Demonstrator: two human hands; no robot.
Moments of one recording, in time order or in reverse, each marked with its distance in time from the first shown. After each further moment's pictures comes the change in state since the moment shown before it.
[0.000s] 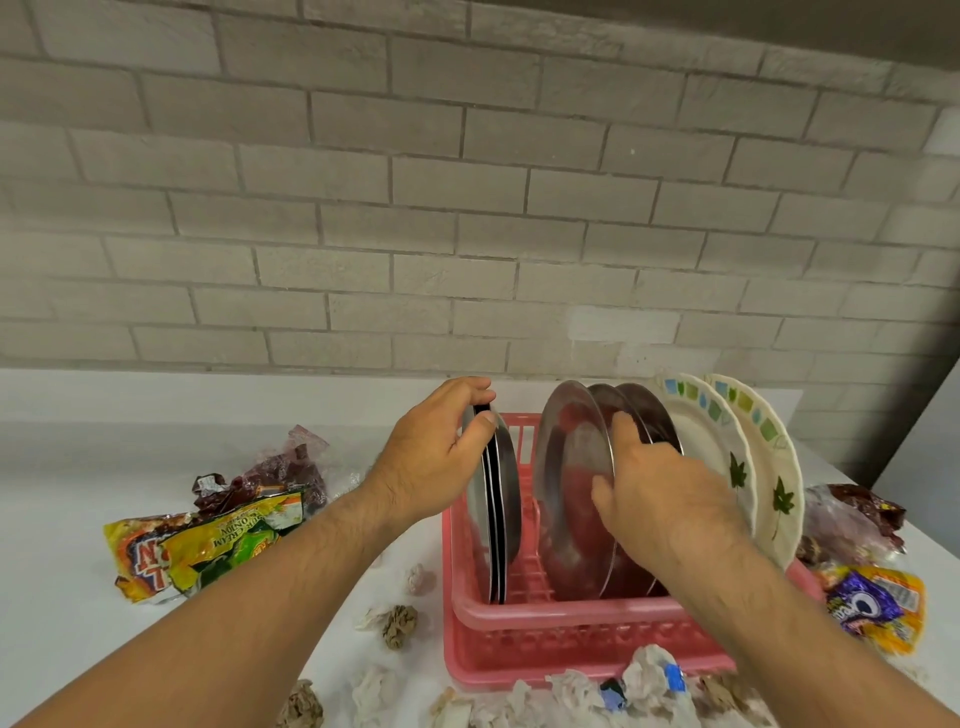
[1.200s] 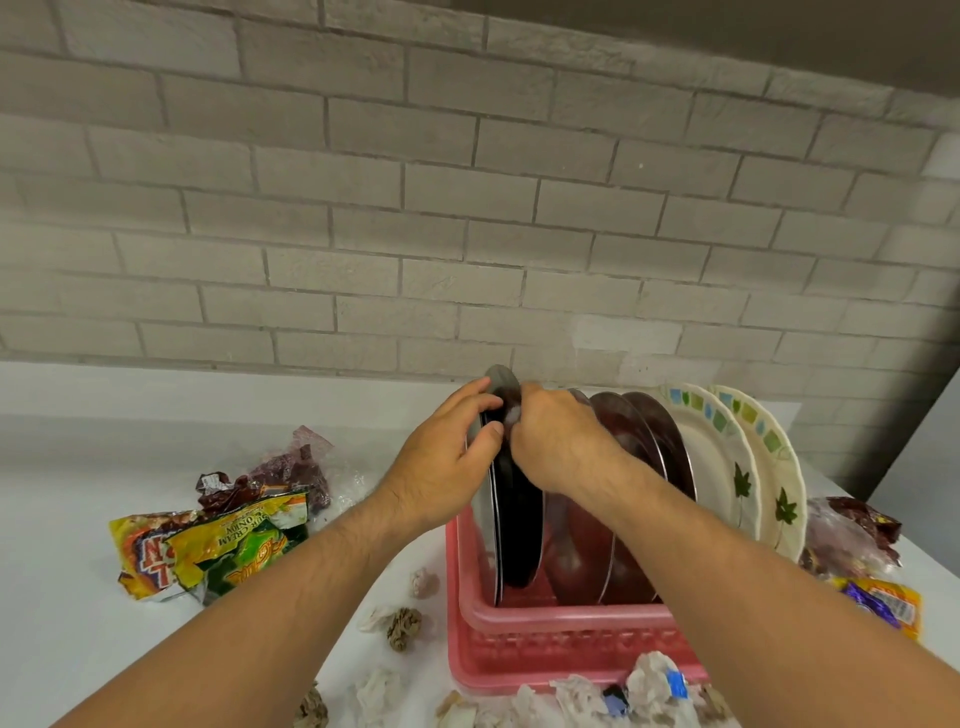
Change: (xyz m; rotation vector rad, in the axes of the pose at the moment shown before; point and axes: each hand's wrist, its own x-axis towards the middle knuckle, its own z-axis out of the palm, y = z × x) left_hand -0.004 -0.008 0.001 -0.038 -0.028 -0.022; right_hand 0.039 -0.075 -0.021 0.244 -0.153 -0.145
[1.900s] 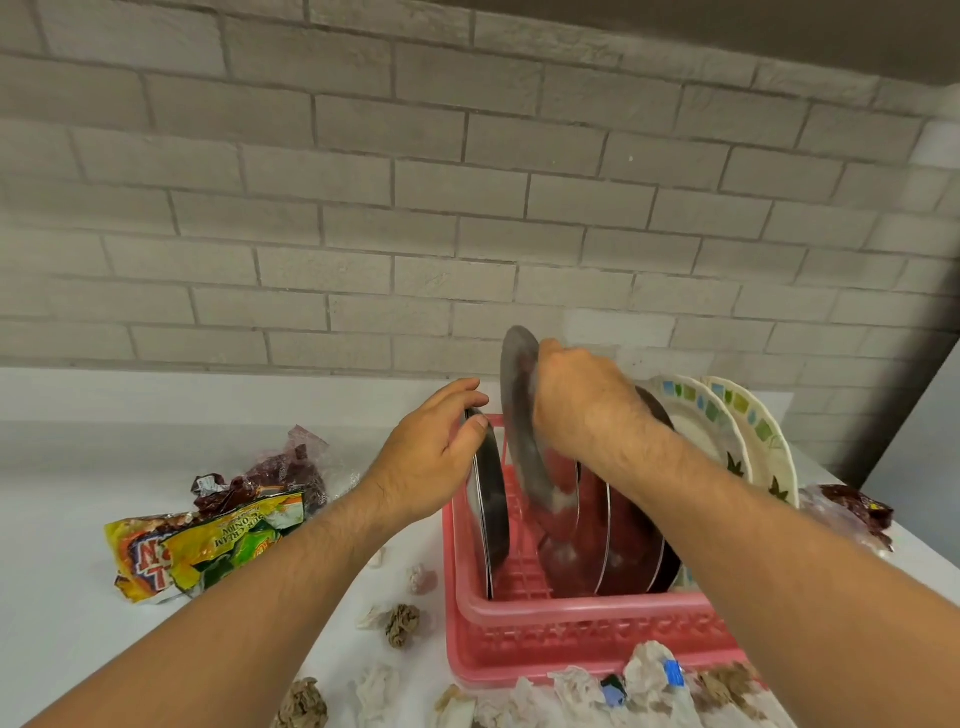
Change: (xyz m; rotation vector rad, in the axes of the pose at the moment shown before) left_hand 0.000 -0.002 -0.007 0.078 -0.011 -0.025; right_hand 0.003 0.004 -0.023 -0.186 0.167 0.048
